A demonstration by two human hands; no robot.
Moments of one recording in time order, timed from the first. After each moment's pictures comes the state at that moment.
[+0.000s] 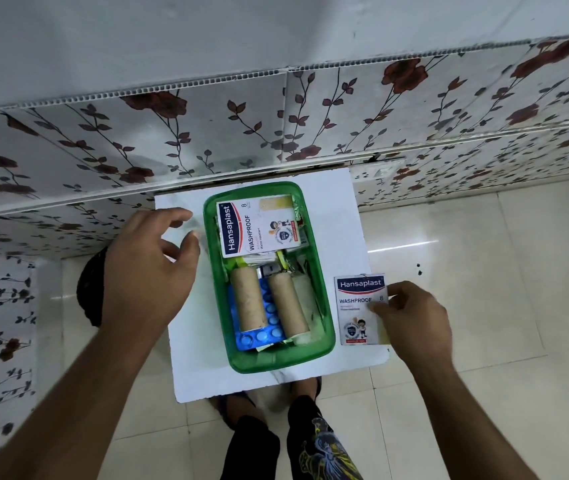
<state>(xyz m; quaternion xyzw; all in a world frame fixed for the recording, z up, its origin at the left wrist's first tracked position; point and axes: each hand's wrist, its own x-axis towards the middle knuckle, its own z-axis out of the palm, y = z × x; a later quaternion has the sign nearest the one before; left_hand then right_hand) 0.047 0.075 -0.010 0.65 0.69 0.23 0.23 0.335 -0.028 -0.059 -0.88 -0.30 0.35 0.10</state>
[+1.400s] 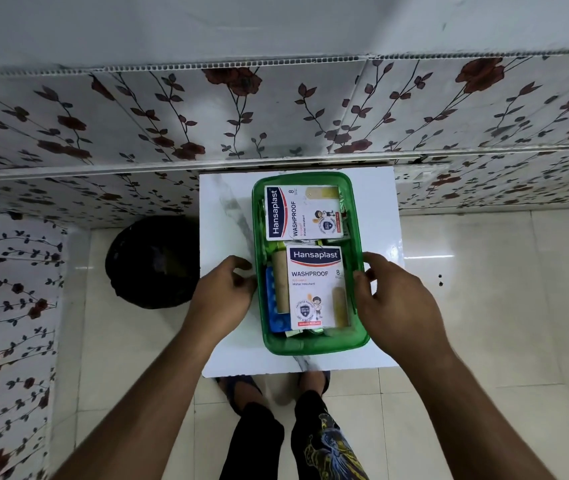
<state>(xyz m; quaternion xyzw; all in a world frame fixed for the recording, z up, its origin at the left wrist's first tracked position) 0.040 0.026 -0.078 0.47 0.74 0.09 0.47 0.269 0.001 -0.028 -0.76 -0.57 0.32 0.03</state>
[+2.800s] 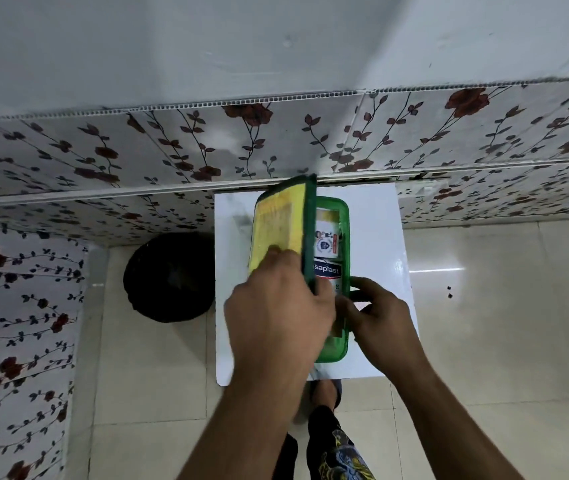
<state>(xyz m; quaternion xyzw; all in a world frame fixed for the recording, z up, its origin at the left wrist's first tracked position) 0.113 0.020 0.040 0.65 0.74 0.05 0.16 0.253 -0.013 -0.043 -0.74 -0.42 0.49 0.20</state>
